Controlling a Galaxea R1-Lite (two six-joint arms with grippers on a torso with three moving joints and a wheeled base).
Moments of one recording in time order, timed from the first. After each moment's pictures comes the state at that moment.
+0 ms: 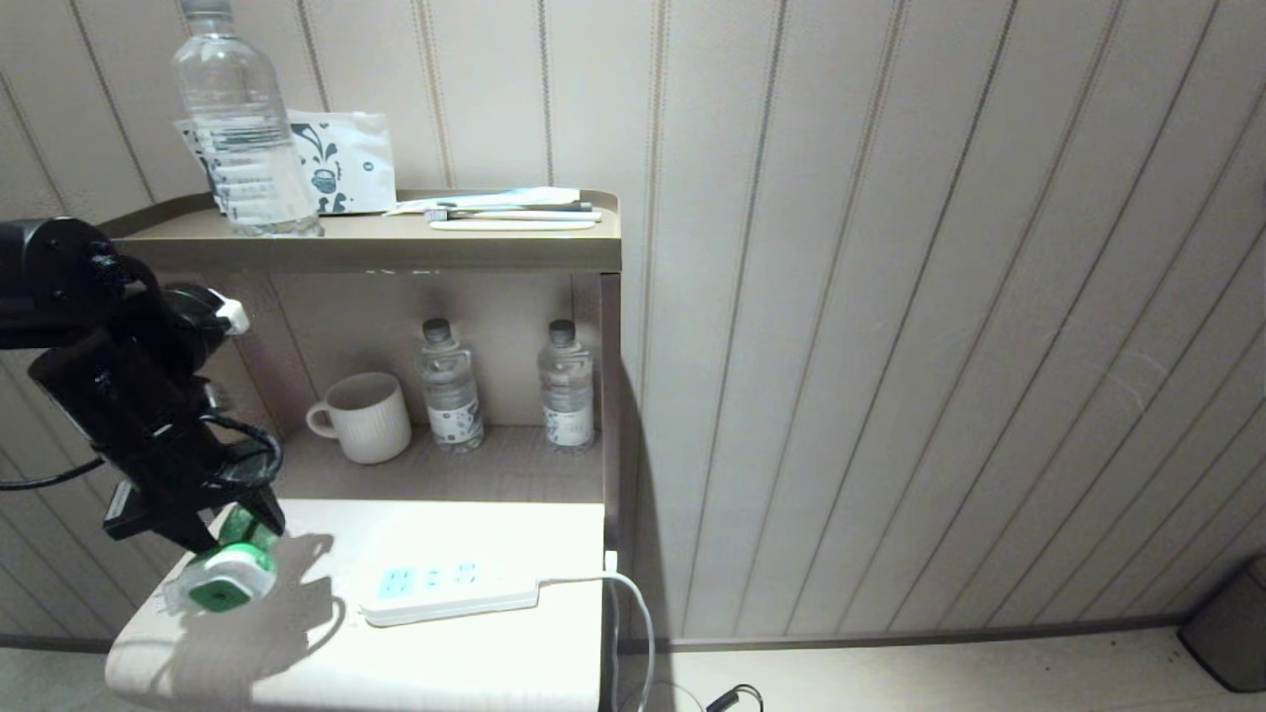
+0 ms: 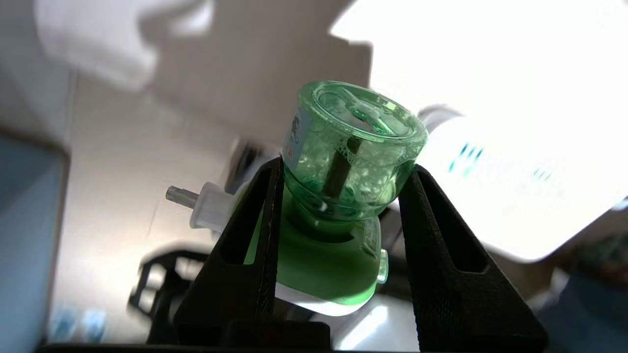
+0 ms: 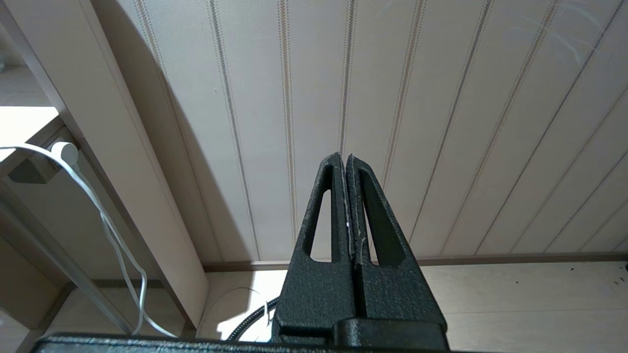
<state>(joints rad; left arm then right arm) 0.04 1.91 -1.52 1.01 -0.05 -0.41 0.00 0.01 0.00 0.01 -0.03 0.04</state>
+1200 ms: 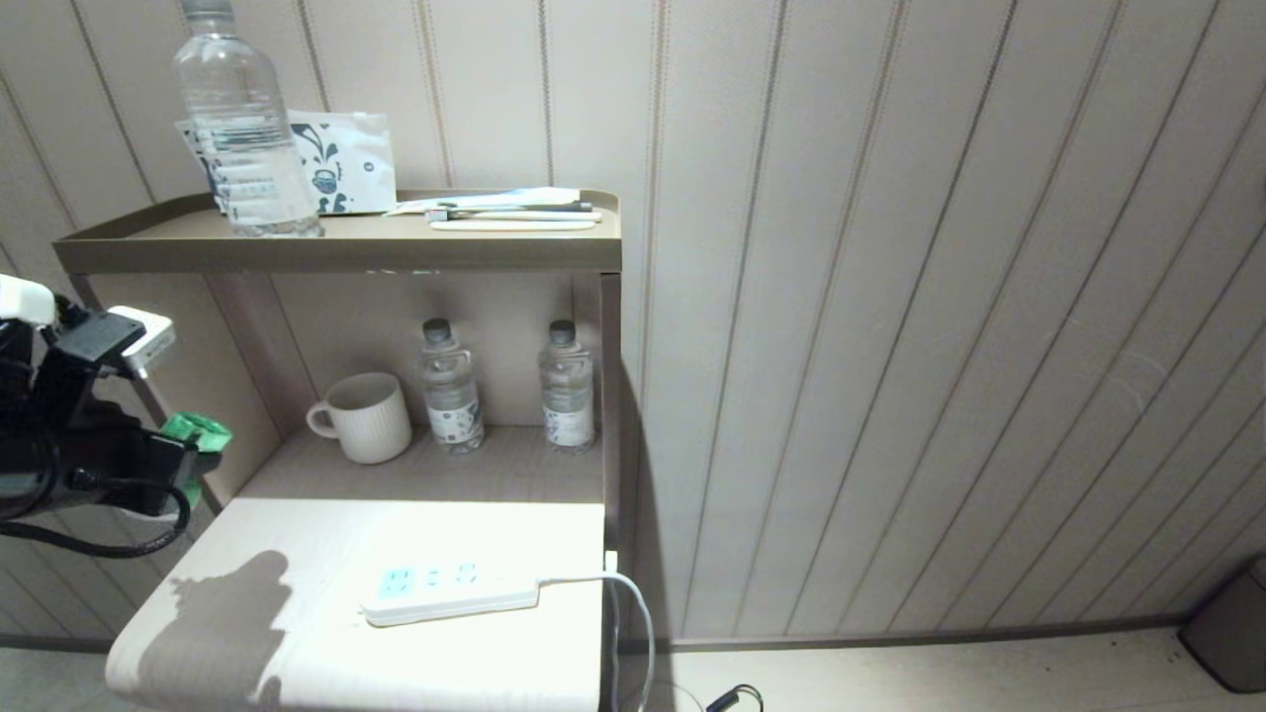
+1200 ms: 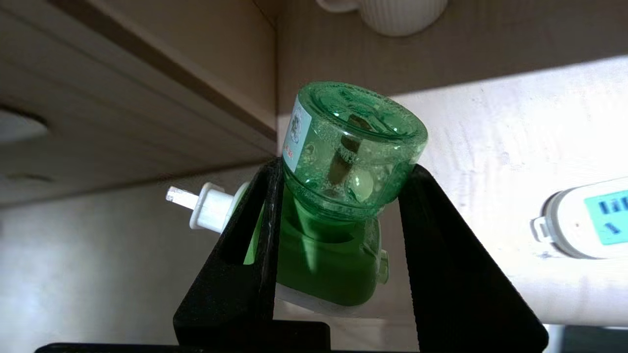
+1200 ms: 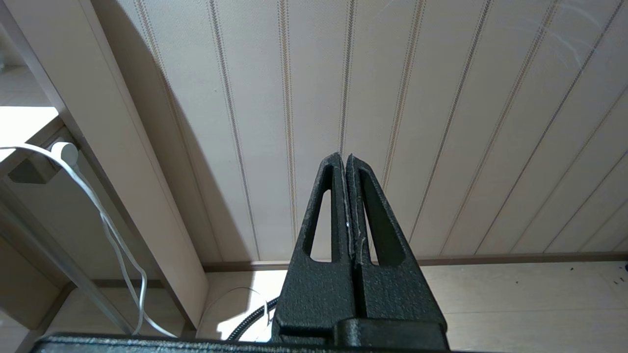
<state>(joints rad) 0.10 1.45 -0.85 0.02 0.05 0.38 0.00 0.01 0.00 0.01 -0.04 0.04</state>
